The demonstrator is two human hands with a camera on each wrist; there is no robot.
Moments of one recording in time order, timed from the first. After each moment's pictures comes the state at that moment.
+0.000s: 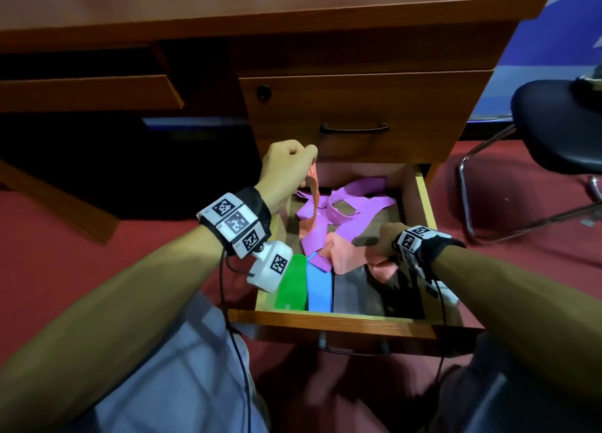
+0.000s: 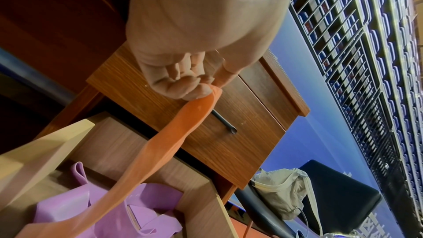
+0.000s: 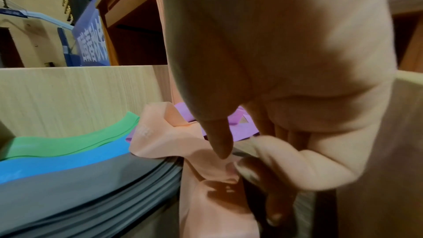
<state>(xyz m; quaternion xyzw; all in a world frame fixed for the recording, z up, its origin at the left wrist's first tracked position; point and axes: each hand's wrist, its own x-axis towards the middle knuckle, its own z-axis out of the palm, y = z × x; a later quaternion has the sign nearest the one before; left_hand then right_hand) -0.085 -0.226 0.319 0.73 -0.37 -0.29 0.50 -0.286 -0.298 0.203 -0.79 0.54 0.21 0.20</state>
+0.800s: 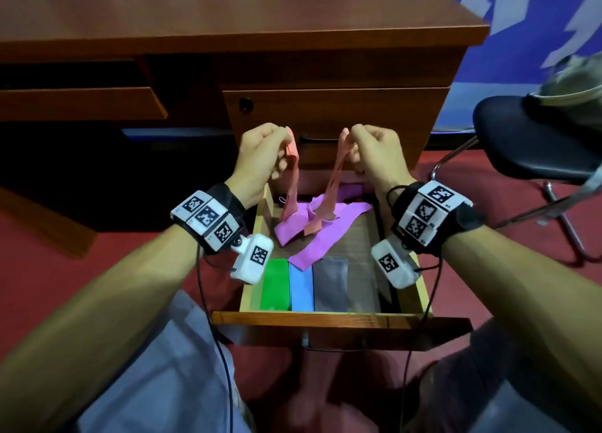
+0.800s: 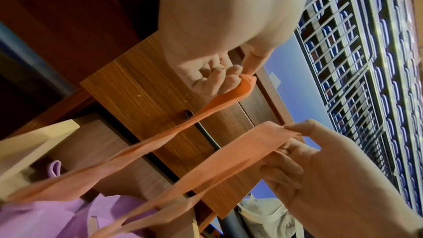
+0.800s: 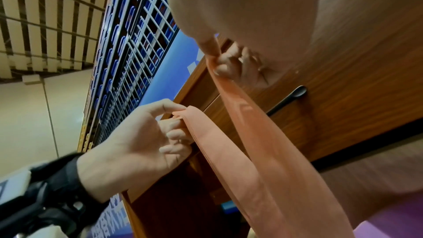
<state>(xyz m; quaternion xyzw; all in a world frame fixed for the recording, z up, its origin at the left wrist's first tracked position) -0.085 -0.219 0.353 0.63 -0.37 -0.32 0.60 -0.258 -0.286 0.361 -0.59 0.43 -0.43 0.54</state>
